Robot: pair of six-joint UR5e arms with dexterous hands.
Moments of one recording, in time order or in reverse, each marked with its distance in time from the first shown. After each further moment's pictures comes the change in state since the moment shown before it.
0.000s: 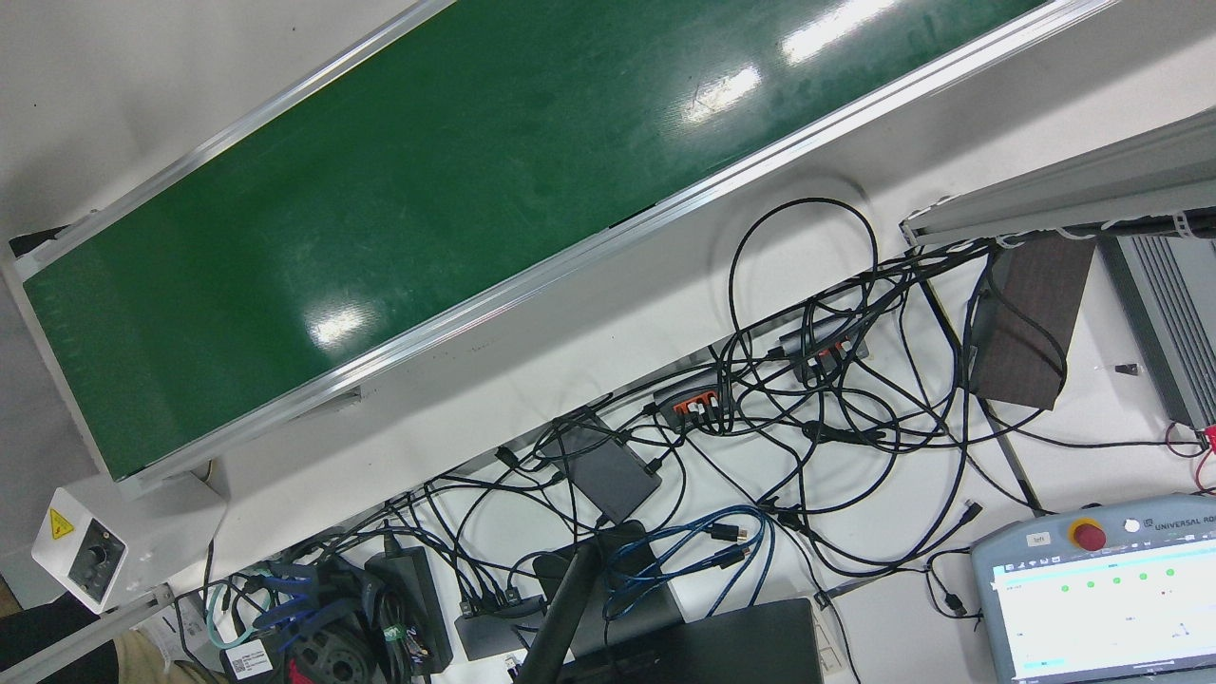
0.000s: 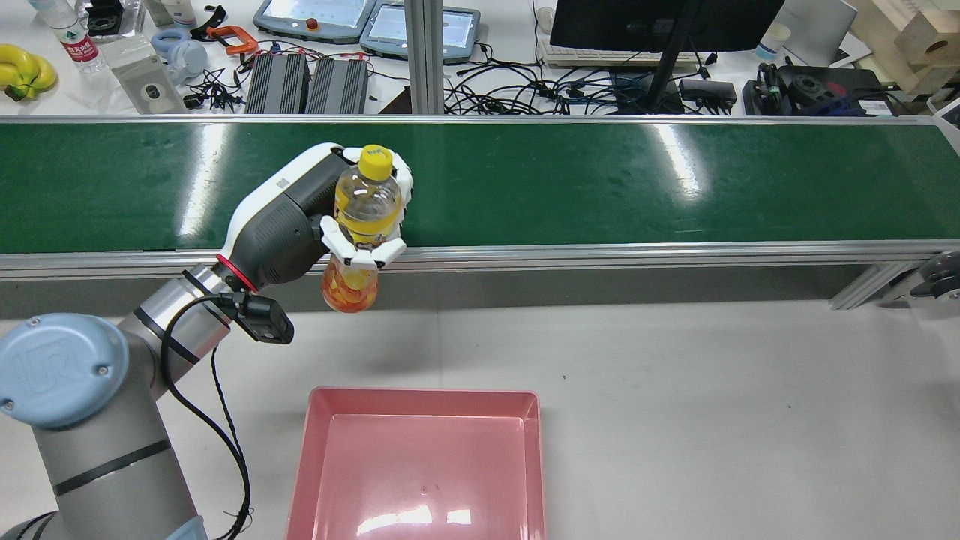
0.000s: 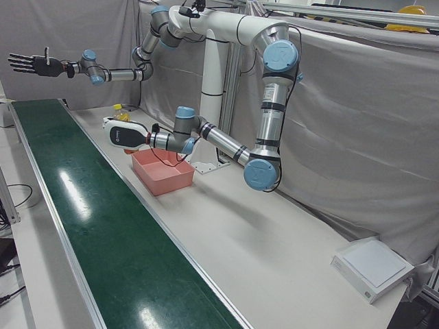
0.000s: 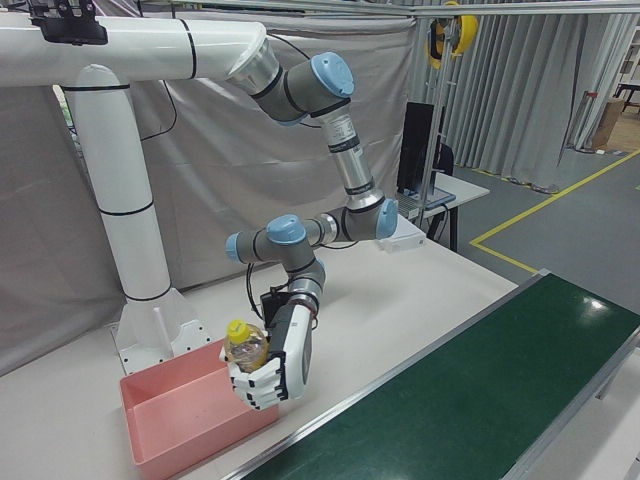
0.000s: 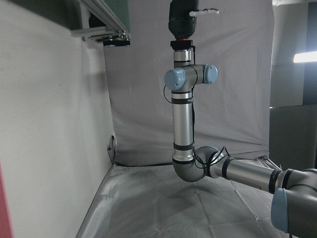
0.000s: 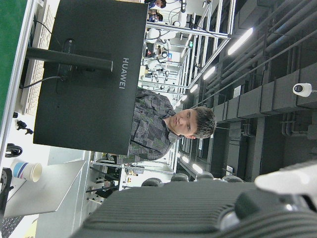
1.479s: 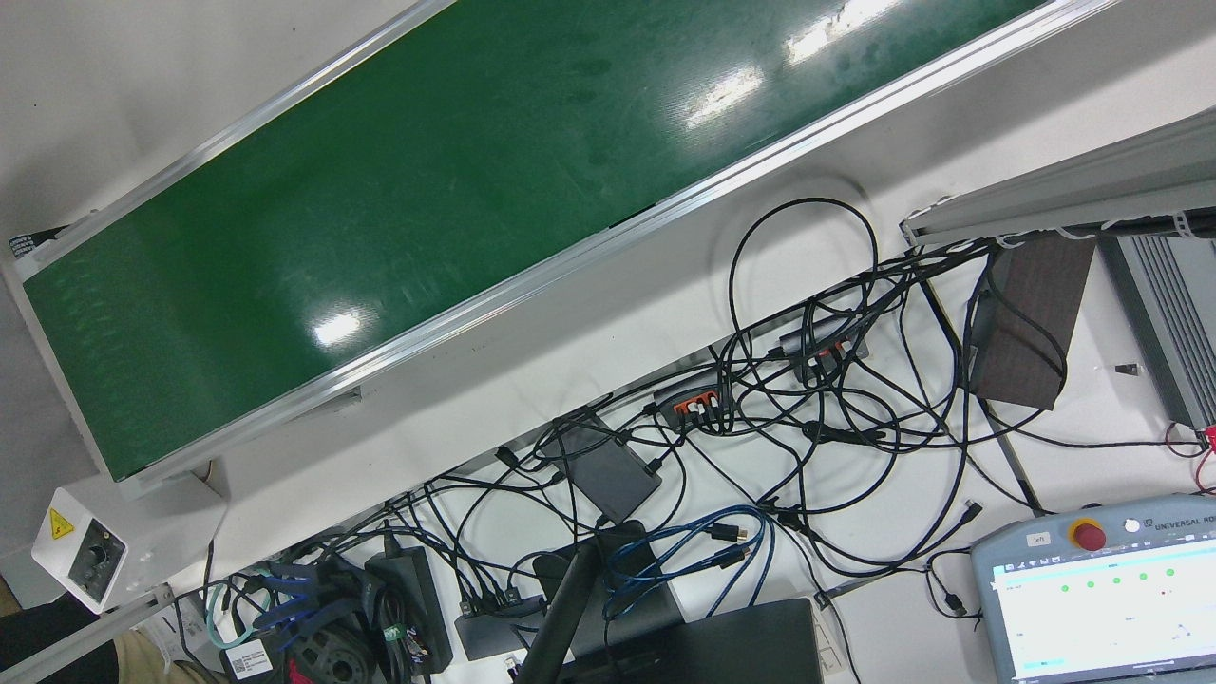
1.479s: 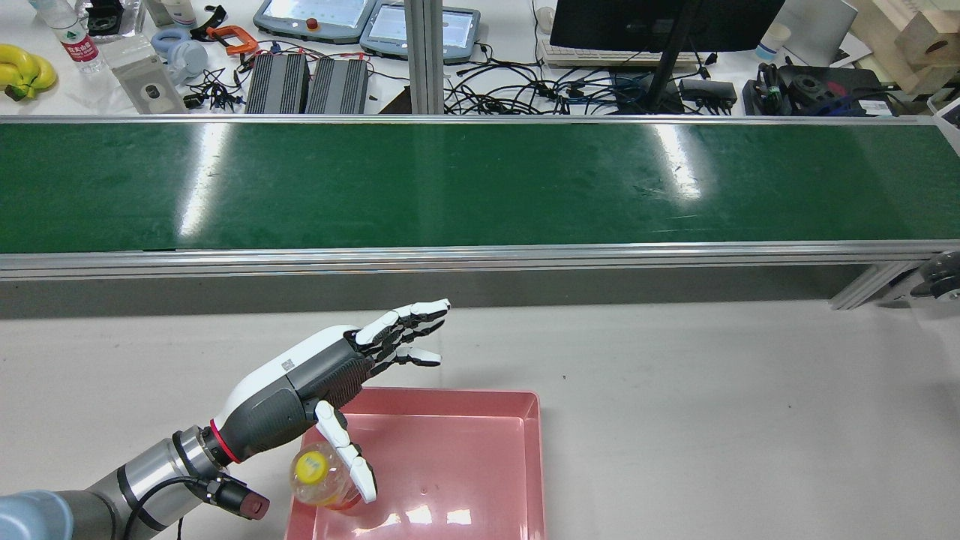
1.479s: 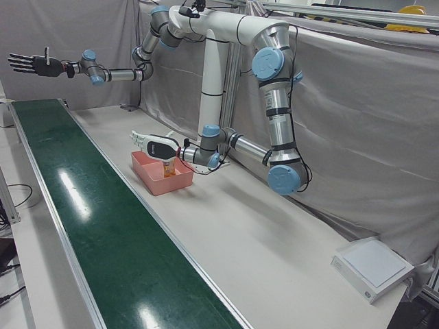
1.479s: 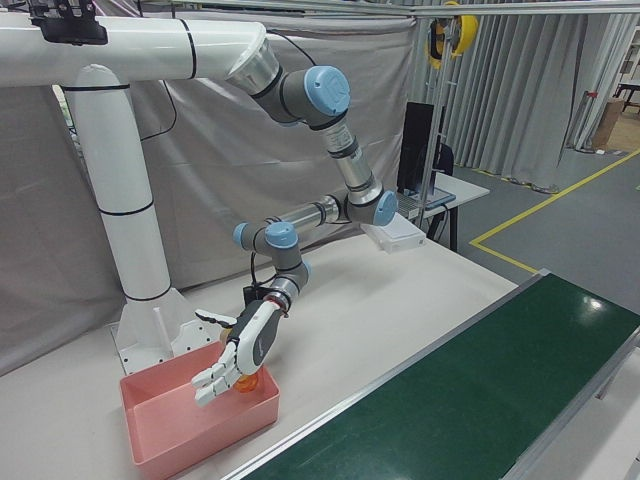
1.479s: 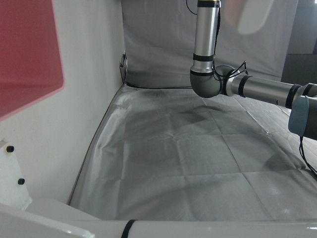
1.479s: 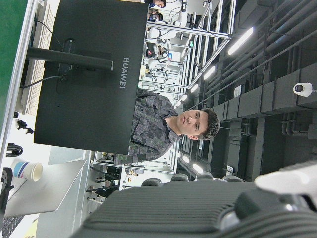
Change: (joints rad) left arm 0.260 0.289 -0.125 -0.235 0.010 0.120; right arm 0.000 0.000 -0.002 0.000 0.000 0.000
